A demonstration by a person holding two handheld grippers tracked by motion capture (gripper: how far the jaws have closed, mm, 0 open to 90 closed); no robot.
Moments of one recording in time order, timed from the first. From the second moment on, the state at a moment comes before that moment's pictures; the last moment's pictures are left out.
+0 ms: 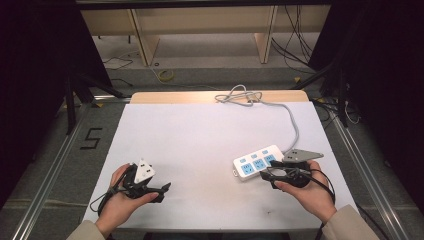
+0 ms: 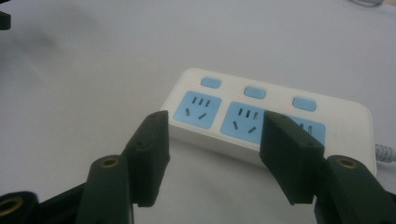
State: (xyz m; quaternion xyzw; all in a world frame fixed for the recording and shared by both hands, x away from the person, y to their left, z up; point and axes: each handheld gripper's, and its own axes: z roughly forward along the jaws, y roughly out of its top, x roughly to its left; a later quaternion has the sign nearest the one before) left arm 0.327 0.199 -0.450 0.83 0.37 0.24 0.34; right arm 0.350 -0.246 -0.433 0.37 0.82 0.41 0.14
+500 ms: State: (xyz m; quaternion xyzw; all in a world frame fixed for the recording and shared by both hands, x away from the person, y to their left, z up) left arm 0.326 0.199 -0.449 0.83 0.37 0.24 0.34; right arm 0.336 -0.256 -0.439 0.37 0.81 0.42 0.15
